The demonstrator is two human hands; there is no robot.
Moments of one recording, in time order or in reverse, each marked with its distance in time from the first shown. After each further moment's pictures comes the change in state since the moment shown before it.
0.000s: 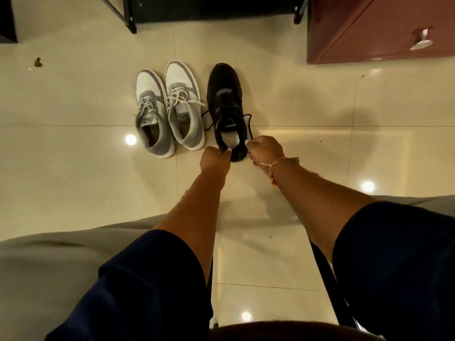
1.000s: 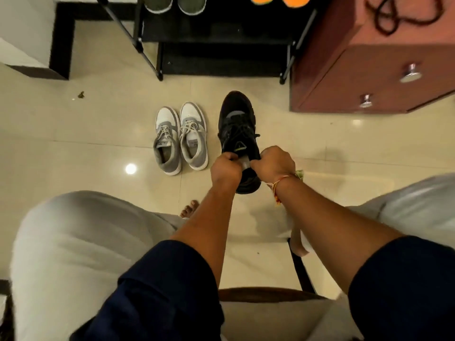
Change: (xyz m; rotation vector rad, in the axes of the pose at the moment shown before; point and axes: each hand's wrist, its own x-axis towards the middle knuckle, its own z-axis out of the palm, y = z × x) left_hand -0.125 0.043 -0.021 -0.001 0.021 0.293; right_hand -0.137 -0.056 -0.081 -0.361 0.229 -0.113
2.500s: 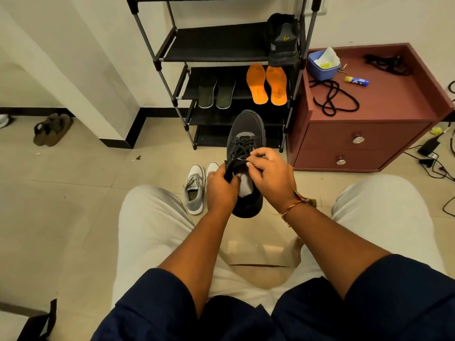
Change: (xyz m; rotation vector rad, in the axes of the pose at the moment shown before) left_hand -0.163 -0.008 -0.085 -0.033 0.355 0.575; right_hand -0.194 -0.003 -0.066 0.153 0.701 -0.955
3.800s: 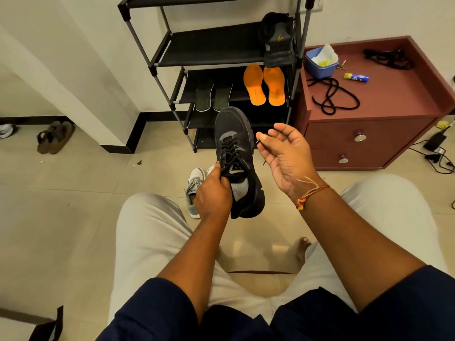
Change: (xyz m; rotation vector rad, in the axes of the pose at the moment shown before) left_hand -0.005 0.016 -0.013 0.365 0.178 0.023; right_hand 0.044 -0.015 -0.047 1.603 0.209 0.734
